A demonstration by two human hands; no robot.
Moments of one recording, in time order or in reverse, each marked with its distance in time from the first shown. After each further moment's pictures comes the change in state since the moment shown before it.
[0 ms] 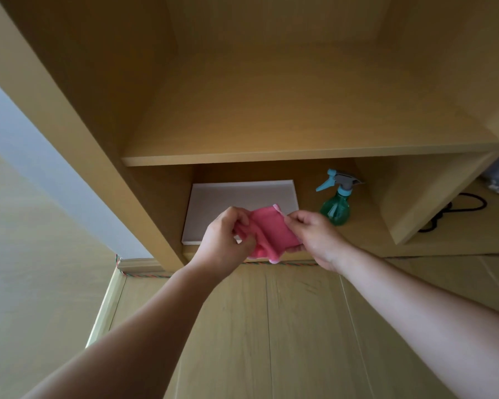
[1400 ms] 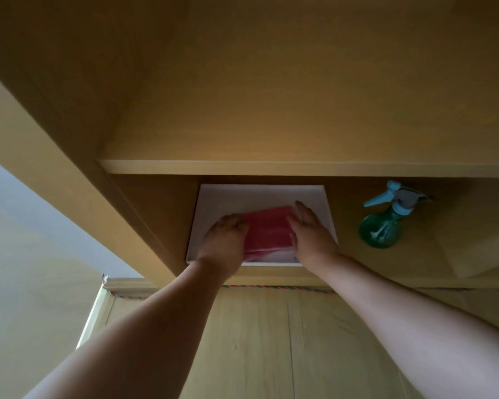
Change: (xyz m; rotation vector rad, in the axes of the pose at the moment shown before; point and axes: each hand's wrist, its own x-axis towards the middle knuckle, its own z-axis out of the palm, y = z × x) left_hand 0.099 -0.140 0.016 0.822 -0.208 0.001; right_hand 0.152 0.070 0.029 -1.236 0.090 -0.188
